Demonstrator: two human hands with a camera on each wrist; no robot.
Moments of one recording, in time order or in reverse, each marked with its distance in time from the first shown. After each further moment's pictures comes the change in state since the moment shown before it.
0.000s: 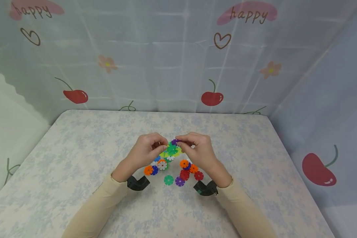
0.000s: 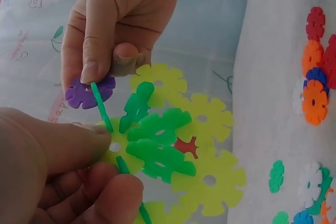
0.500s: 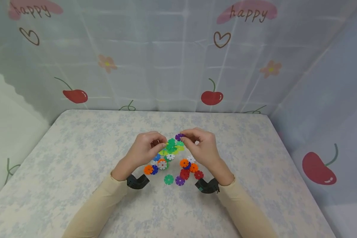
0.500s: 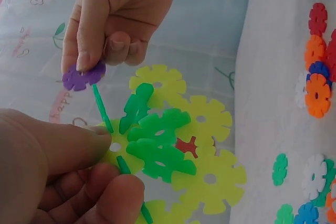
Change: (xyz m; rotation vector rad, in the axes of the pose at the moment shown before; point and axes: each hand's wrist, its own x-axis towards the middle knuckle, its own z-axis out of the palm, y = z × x) left_hand 0.001 -0.001 -0.002 0.024 0.028 -0.006; right_hand 0.002 0.002 -0.006 0.011 0.084 0.034
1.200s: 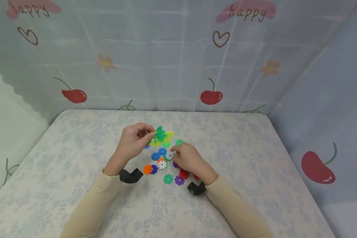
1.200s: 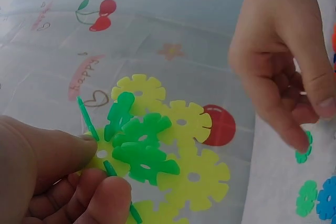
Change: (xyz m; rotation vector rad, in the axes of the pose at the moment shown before) left_hand 0.000 -0.013 -0.019 -0.073 0.185 -0.136; right_hand -0.020 0.039 0.052 -0.349 -0.628 0.294
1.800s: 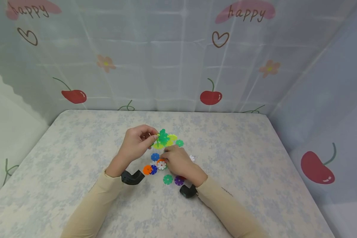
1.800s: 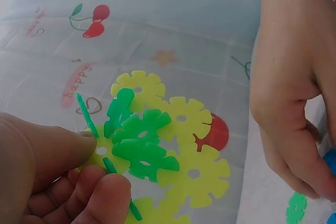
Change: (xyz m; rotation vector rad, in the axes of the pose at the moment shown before) left_hand -0.001 0.004 0.007 -0.027 -0.036 0.012; right_hand 0.008 -0.012 0.026 -0.218 0.059 -0.285
